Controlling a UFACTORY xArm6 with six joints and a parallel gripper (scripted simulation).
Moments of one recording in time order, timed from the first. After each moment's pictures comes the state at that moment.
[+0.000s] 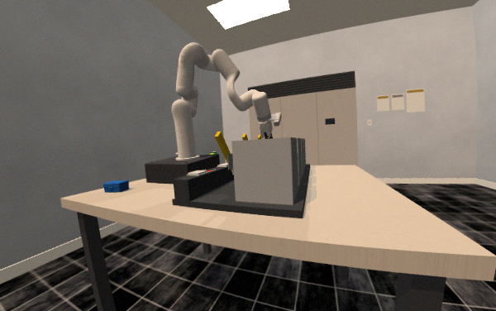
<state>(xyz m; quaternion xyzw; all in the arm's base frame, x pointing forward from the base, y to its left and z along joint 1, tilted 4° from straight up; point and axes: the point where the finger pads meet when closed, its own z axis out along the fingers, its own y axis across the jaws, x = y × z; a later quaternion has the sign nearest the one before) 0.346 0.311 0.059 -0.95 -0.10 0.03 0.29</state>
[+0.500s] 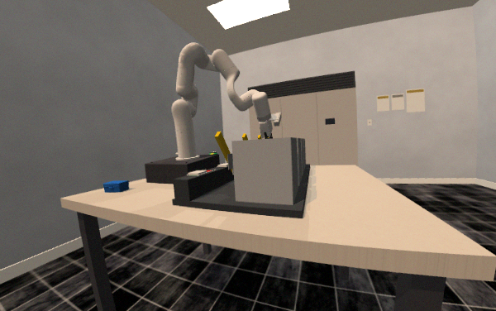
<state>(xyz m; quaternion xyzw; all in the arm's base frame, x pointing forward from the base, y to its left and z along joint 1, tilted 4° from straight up) 0.346 0.311 0.059 -0.95 -0.10 0.03 0.29</state>
